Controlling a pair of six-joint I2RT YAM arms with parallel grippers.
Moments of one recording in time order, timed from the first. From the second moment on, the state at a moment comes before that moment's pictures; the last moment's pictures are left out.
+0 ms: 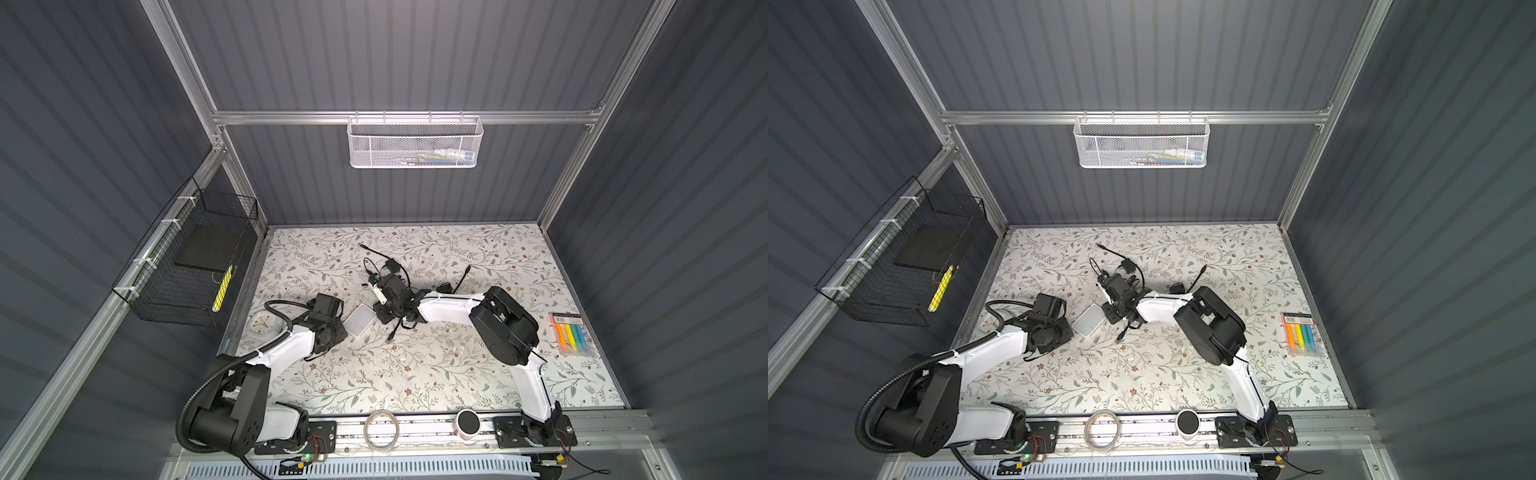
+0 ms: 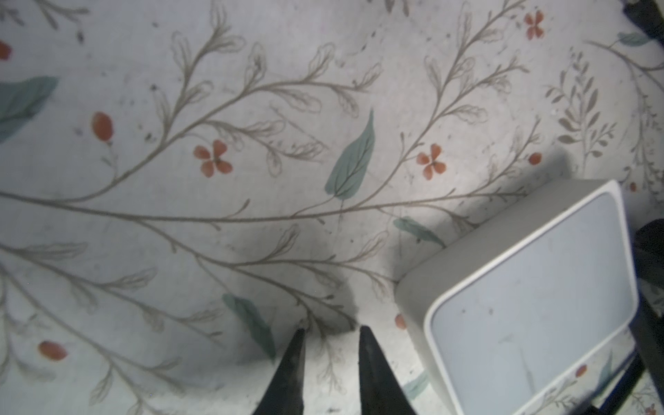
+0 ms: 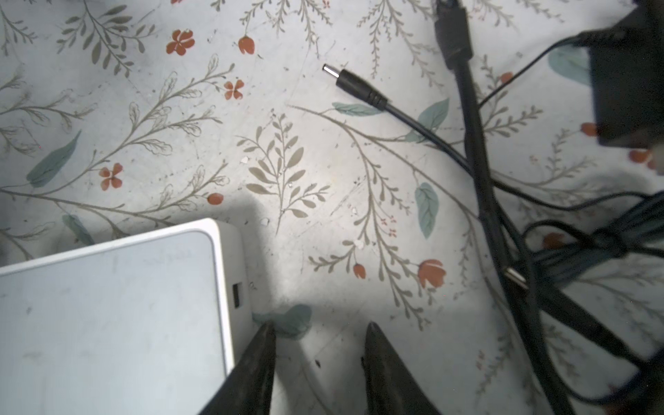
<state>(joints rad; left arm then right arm) -0.35 1.37 0.60 -0.37 -0.05 -0.77 0.86 2.16 1.41 -0.12 0.04 0.14</state>
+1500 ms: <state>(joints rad) -0.20 1.53 1.06 -0.36 -0.02 -0.48 0.75 1.86 1.31 -0.32 0.01 0.19</state>
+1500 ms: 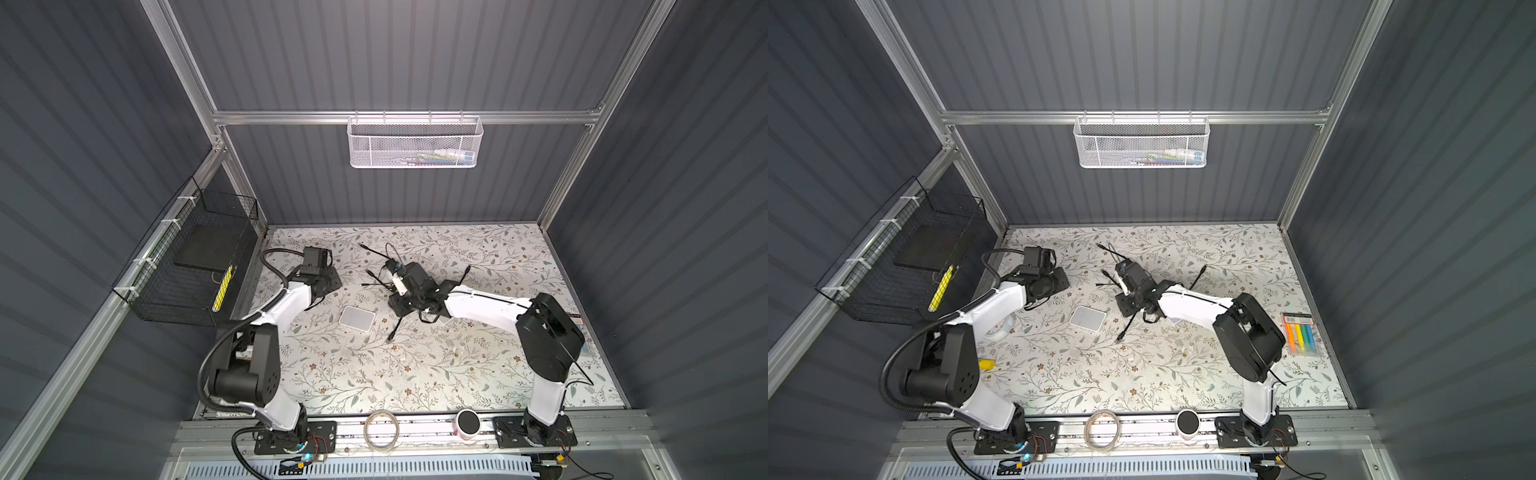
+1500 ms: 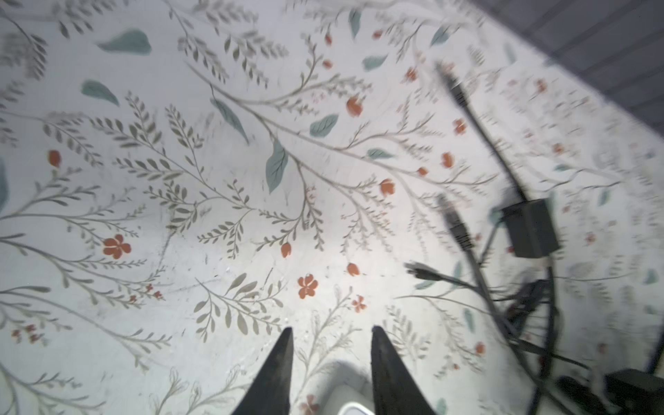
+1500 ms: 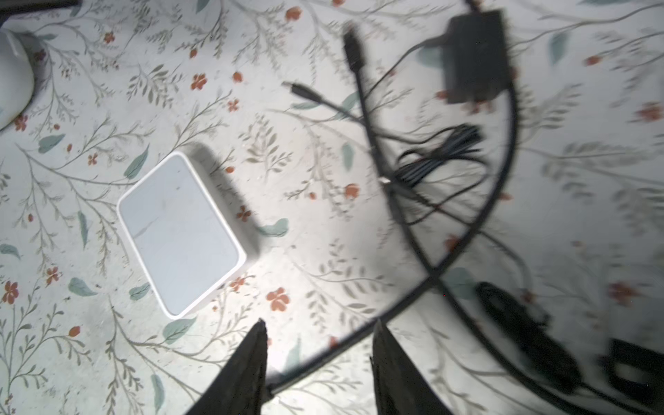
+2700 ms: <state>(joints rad) -0.20 1.22 0.95 -0.52 0.17 -0.32 0.58 2.22 1.71 -0.67 0.03 -0.34</state>
